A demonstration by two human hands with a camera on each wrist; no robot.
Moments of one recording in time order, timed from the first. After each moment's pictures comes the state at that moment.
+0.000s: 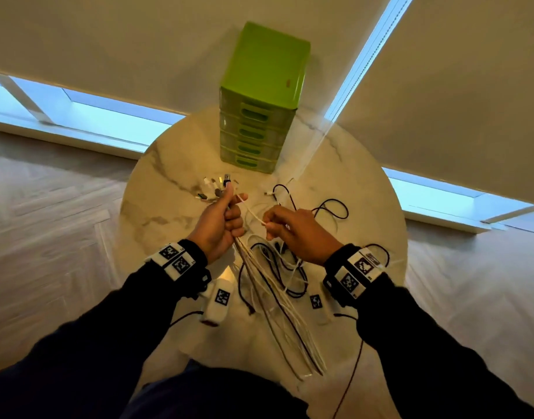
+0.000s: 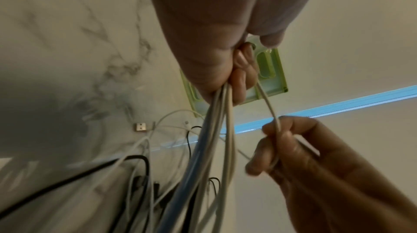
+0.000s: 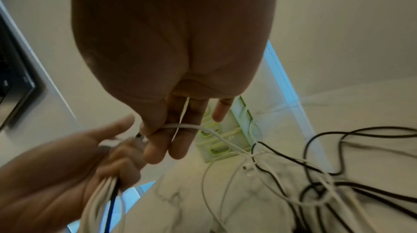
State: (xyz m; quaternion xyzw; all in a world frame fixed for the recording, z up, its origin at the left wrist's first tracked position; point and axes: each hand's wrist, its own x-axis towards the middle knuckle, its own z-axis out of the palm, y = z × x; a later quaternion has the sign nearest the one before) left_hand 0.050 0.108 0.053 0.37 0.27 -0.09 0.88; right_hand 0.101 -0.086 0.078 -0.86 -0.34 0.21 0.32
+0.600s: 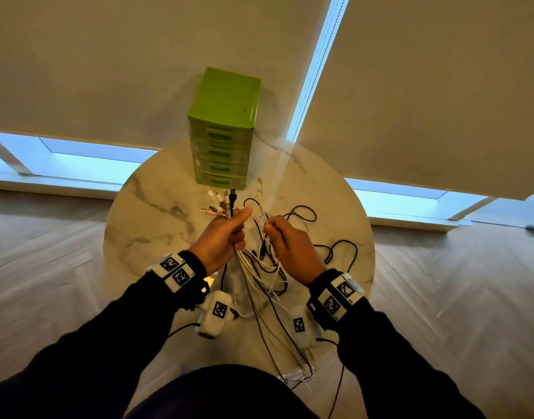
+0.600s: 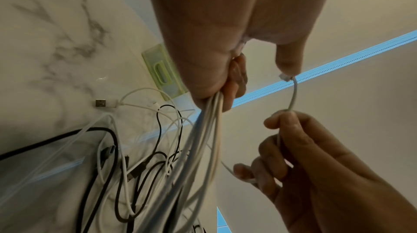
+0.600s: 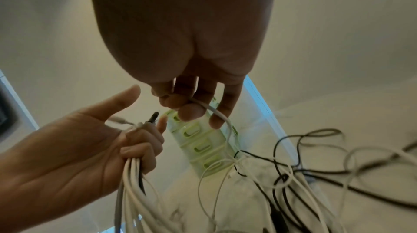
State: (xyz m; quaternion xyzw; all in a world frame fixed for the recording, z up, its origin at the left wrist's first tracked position) left_hand 0.022 0.060 0.097 0.47 0.16 -0.14 0.86; right_hand 0.027 -0.117 0.116 -0.89 -0.19 0.10 0.41
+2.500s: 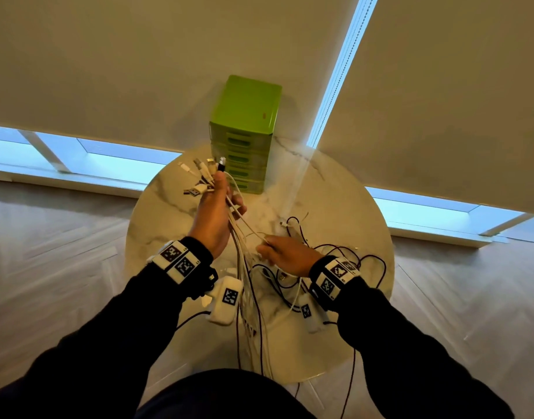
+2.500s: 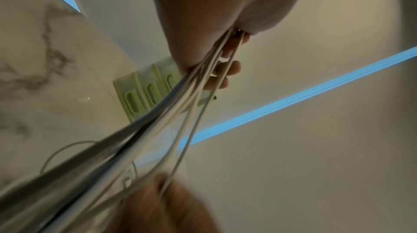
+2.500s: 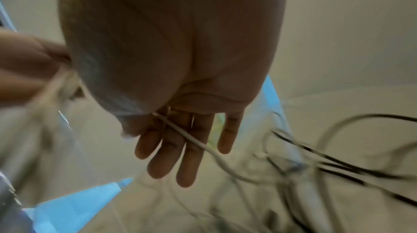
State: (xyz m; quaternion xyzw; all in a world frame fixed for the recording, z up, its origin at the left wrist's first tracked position) left_hand 0.037 0.077 0.146 0.49 0.21 0.08 0.84; right_hand 0.070 -0.106 0.074 -0.86 -0.34 0.29 0.26
